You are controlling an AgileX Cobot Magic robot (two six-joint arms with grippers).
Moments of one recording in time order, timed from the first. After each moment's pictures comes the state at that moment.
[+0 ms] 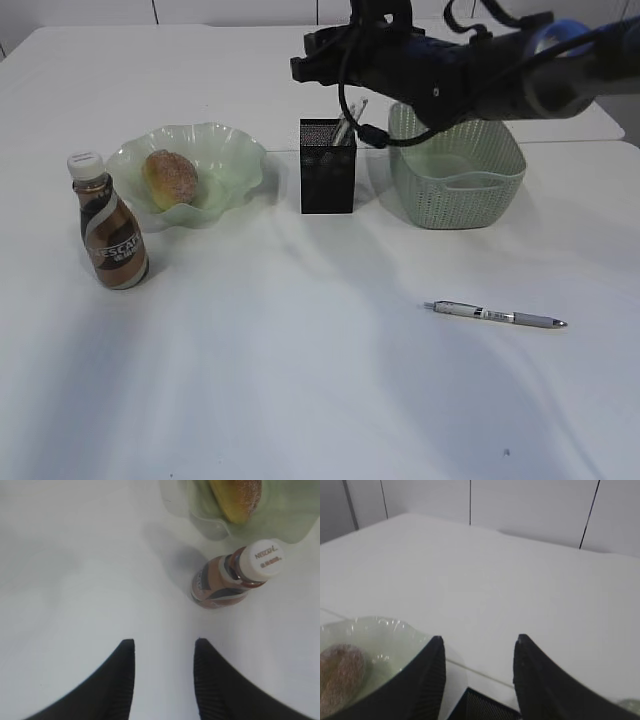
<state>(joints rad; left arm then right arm) 0.04 1.44 -1.25 -0.10 0.91 -0.03 0.38 2.14 -1.61 0.01 -0.30 -0.07</state>
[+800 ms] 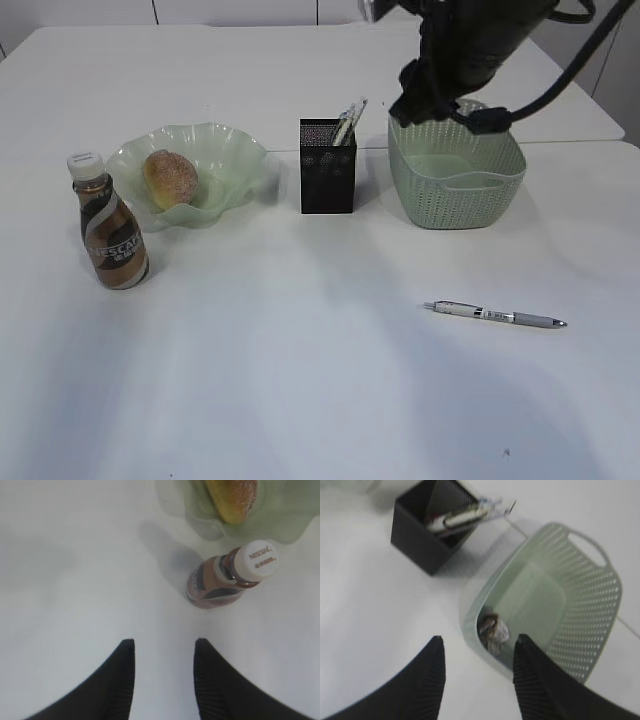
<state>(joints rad) 0.04 1.44 -1.25 -0.12 0.91 -0.03 0.38 1.84 -1.61 -0.24 0.77 -0.25</state>
